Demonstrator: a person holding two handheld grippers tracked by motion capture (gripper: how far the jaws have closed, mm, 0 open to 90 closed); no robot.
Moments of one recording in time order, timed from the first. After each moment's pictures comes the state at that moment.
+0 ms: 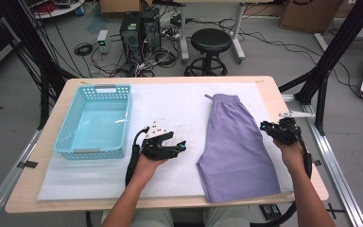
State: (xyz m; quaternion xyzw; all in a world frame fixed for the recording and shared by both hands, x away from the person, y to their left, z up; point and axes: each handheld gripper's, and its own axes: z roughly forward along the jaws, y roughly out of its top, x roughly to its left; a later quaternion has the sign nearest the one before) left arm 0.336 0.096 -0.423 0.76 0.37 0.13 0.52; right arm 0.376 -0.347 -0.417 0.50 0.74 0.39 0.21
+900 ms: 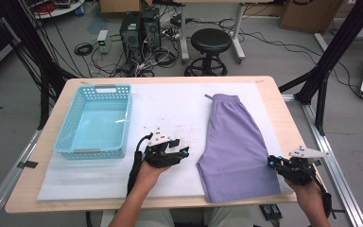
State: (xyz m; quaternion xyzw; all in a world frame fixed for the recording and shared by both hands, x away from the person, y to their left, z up) left arm 0.314 0.084 -0.424 0.77 0.36 0.12 0.52; right arm 0.265 -0.354 -0.435 0.47 0.78 0.37 0.18
